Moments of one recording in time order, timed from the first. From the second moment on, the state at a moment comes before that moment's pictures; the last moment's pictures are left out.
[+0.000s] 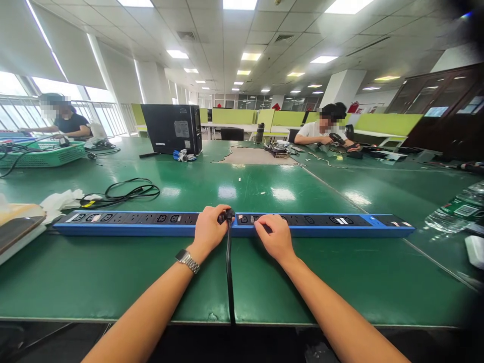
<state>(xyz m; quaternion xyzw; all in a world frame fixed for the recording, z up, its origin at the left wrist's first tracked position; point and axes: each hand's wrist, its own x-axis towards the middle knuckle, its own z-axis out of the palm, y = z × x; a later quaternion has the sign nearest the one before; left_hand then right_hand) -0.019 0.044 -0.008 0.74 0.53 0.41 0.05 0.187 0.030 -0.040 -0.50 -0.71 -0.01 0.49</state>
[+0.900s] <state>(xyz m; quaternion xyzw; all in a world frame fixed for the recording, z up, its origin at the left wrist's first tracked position) -0.020 0.033 -0.020 0.79 0.51 0.34 -0.05 0.125 0.044 -0.037 -0.43 -0.75 -0.17 0.48</state>
